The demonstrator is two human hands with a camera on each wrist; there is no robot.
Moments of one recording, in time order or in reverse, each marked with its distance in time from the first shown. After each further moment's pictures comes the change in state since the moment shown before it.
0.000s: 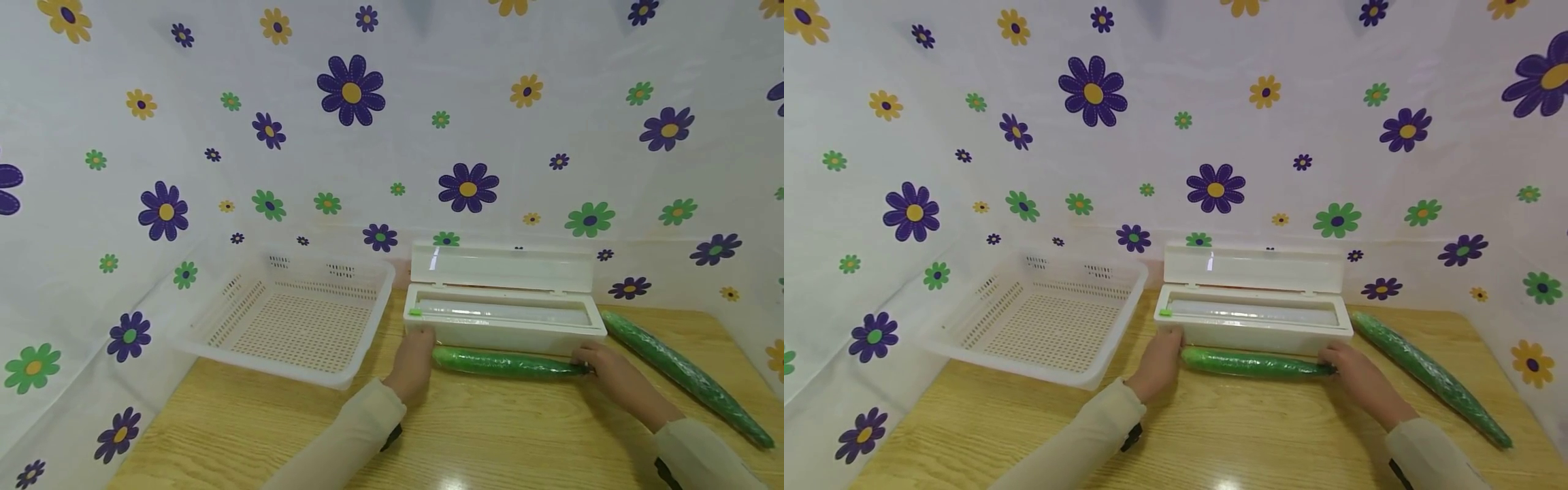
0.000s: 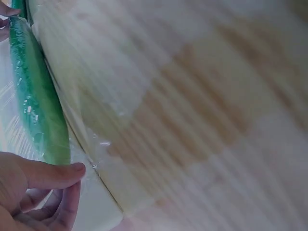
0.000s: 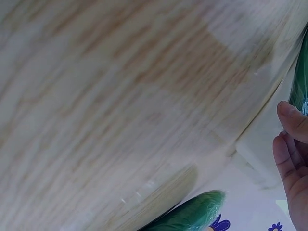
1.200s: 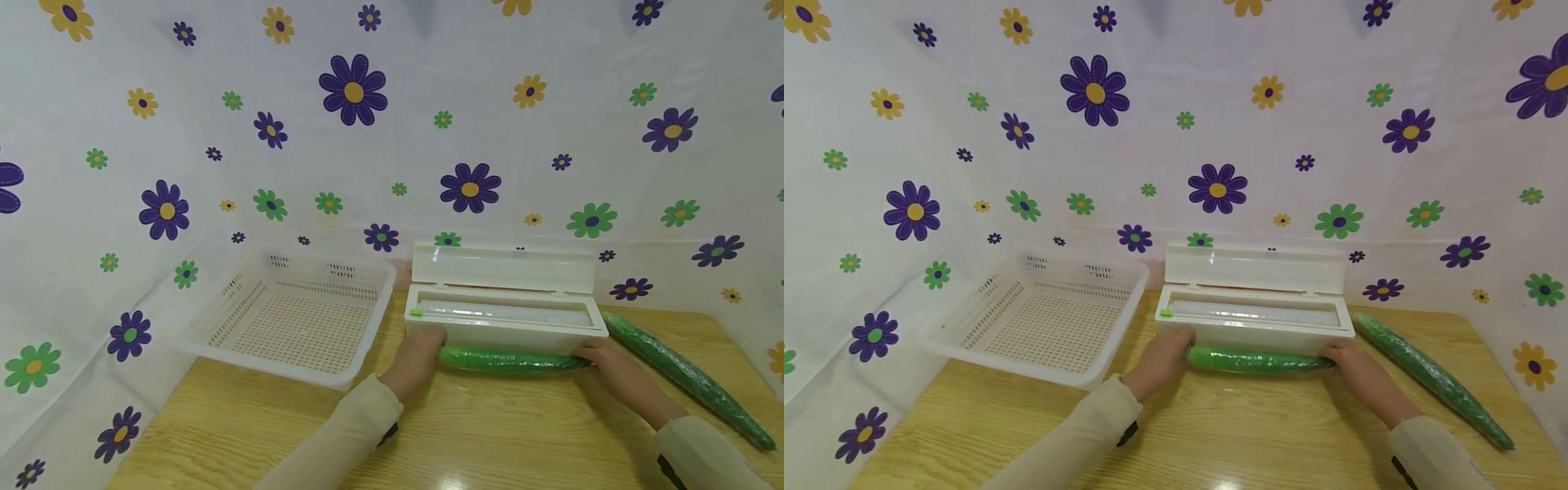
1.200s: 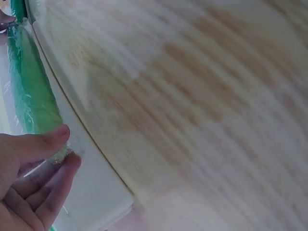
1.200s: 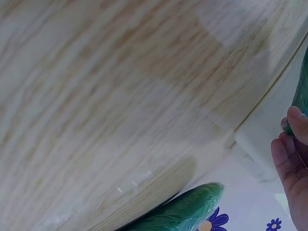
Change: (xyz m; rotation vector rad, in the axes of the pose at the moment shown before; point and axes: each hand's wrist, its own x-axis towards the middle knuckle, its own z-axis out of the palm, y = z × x) left_hand 0.005 -0.002 -0.004 0.067 -0.015 0.163; right_hand 0.004 0.002 -0.002 -0.003 -0.003 -0.003
